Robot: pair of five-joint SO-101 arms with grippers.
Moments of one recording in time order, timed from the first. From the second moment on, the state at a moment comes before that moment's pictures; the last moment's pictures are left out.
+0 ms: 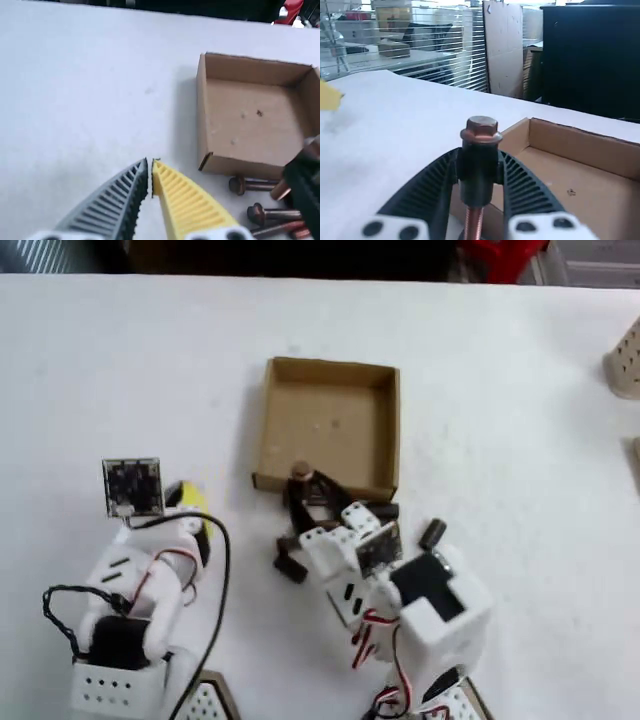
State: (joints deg) left arm 0.0 -90.9 80.8 50.8 11.8; right arm -32.3 13.8 89.2 -97.1 1.0
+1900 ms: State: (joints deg) left arm -2.9 -91.5 97.4 47.3 1.9; right arm -13.4 27.2 -18.8 62.1 3.6
